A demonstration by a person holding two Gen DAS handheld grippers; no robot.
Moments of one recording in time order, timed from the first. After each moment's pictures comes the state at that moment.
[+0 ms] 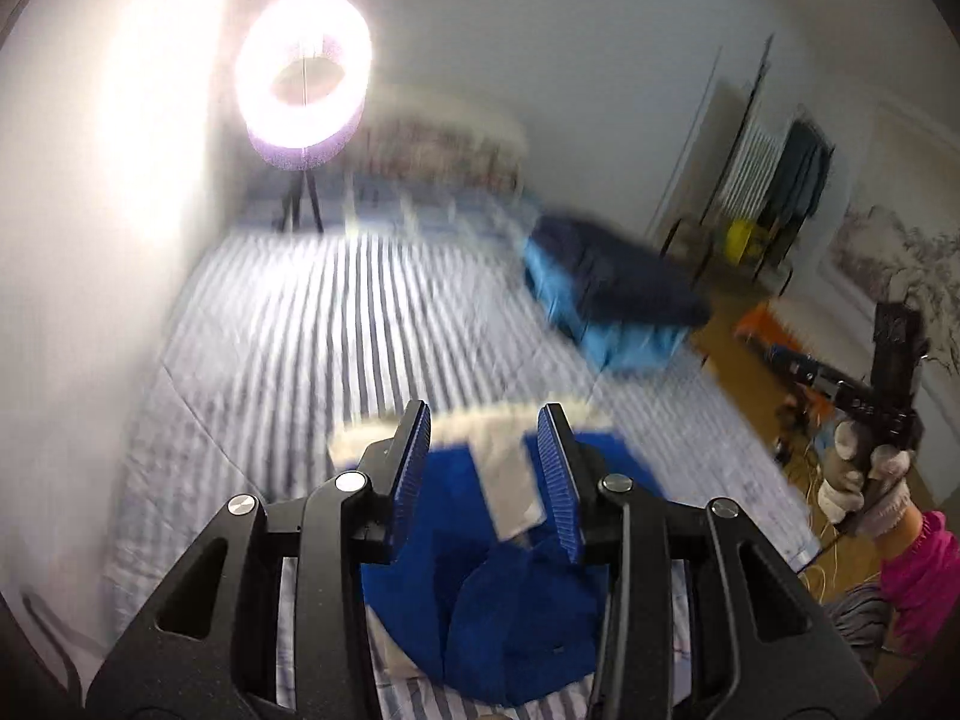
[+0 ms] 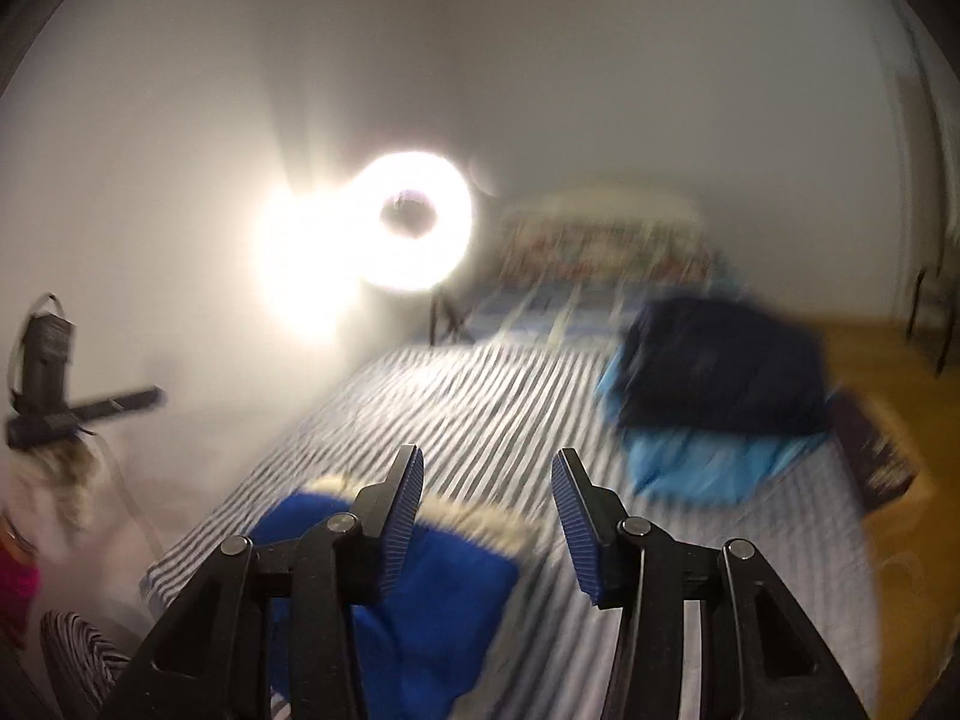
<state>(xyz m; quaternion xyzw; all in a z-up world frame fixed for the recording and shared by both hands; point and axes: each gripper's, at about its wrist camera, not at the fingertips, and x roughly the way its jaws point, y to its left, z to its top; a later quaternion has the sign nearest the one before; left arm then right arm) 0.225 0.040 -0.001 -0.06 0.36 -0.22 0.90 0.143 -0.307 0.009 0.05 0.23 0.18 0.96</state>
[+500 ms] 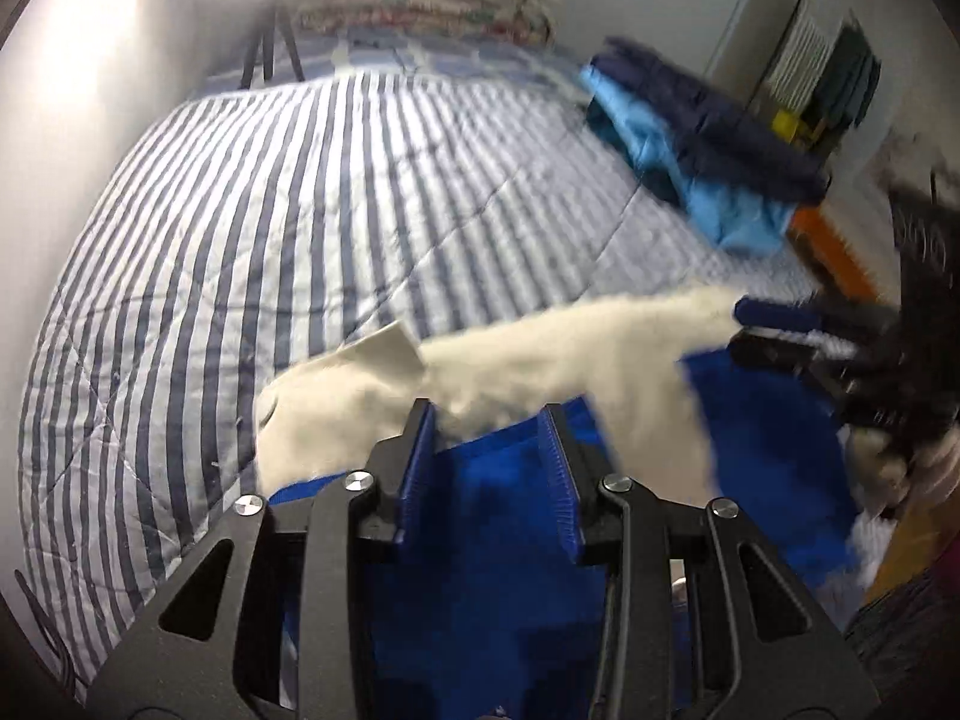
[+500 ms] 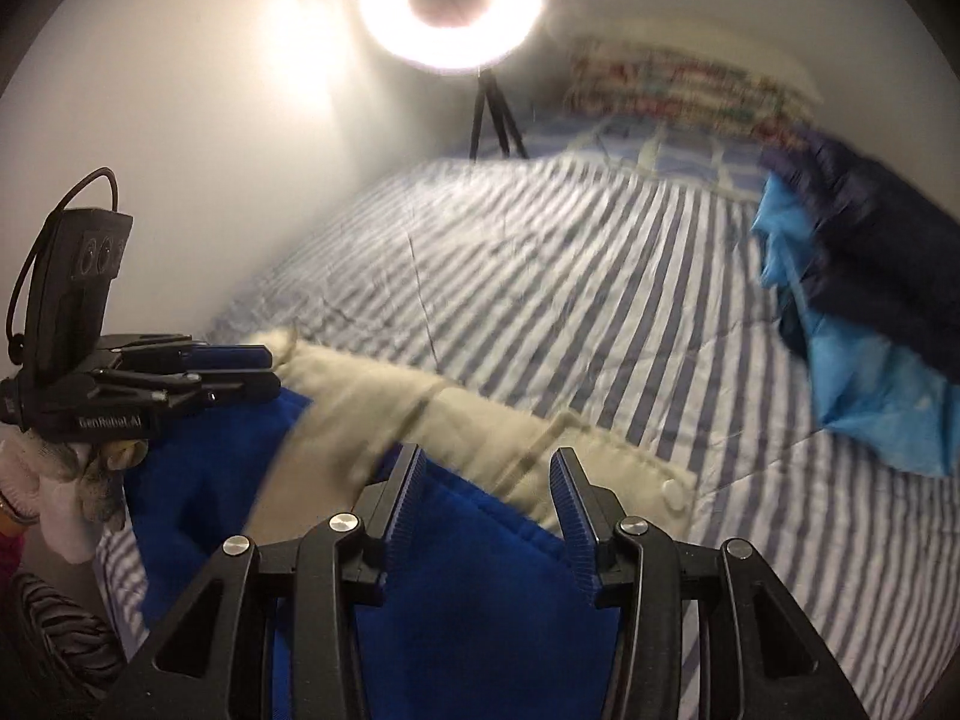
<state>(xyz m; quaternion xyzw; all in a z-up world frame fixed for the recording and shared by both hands) 0.334 -0.008 -0.152 0.00 0.47 -0.21 0.86 0.280 -0.214 -0.130 -0.03 0.39 0.23 0.89</state>
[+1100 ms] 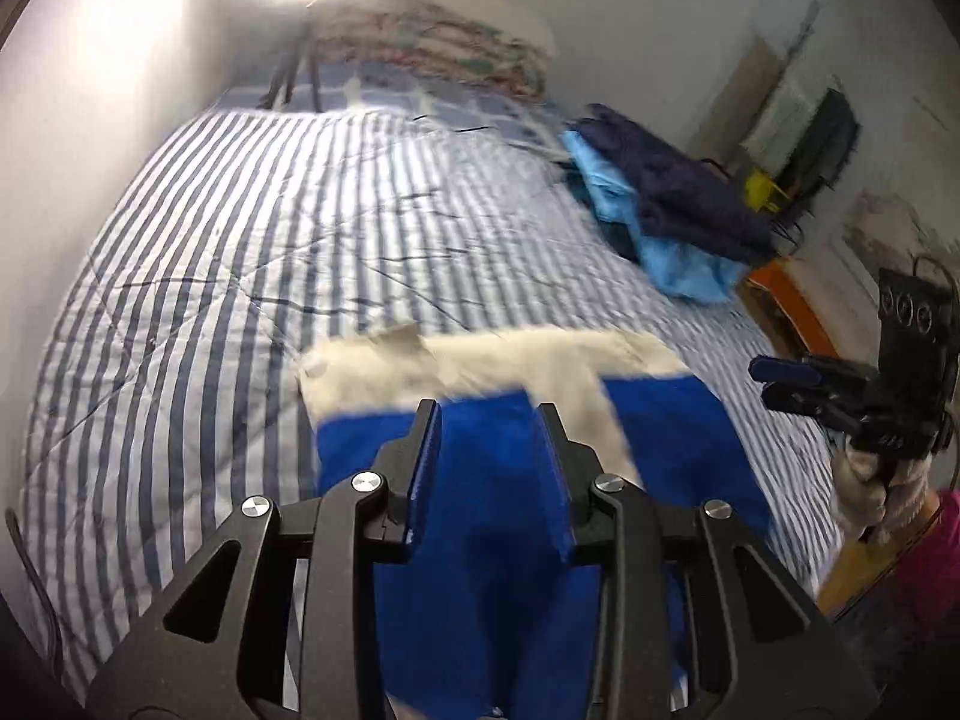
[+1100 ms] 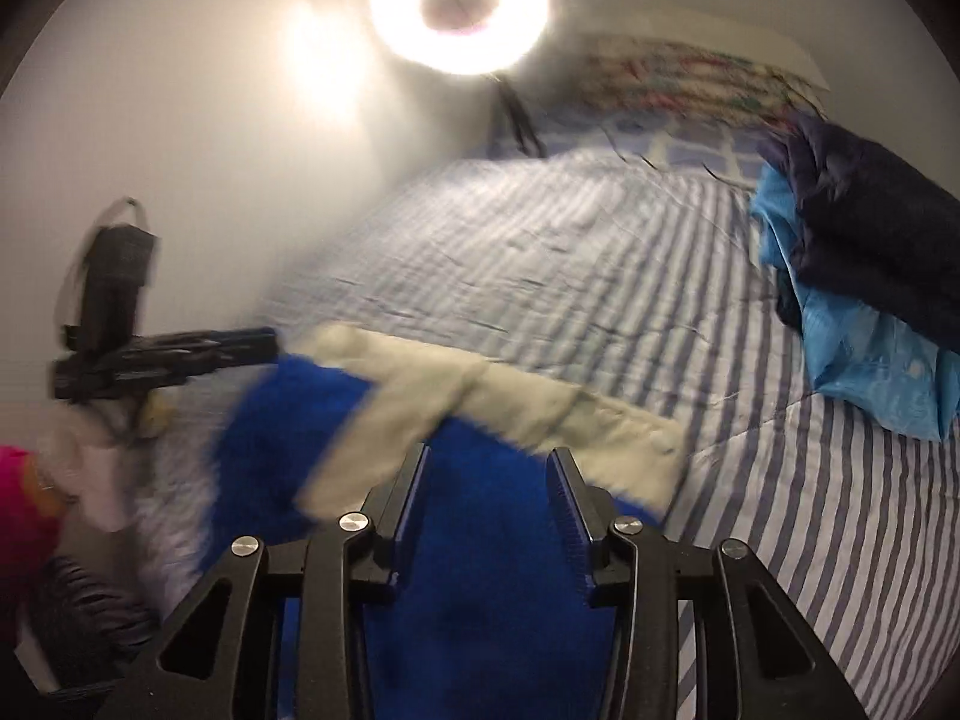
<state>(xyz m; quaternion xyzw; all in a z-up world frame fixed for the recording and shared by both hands) 0.269 0.030 -0.100 -0.07 0.42 -0.24 0.87 0.222 -0.246 -0.102 0.01 0.38 0.28 0.88</state>
